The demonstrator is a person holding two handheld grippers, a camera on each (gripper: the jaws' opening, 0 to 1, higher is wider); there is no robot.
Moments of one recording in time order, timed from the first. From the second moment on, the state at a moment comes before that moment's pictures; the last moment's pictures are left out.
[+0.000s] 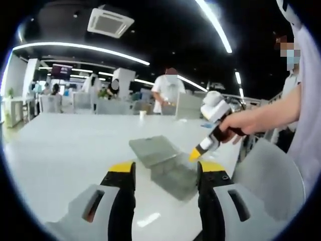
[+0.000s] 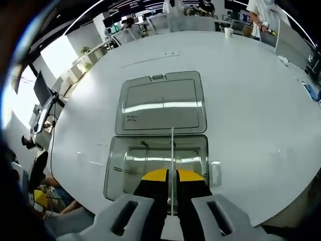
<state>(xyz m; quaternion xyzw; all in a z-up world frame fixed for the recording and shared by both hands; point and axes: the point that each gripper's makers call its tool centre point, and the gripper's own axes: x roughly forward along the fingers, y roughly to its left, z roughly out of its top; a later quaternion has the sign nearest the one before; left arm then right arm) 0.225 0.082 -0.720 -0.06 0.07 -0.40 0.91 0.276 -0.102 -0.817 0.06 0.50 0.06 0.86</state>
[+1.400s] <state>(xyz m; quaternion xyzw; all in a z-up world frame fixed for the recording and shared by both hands) 0.229 0.087 -0.721 -0.06 0.07 -0.42 0.90 0.274 -0.099 -0.814 0.03 0.48 0.05 0.87</state>
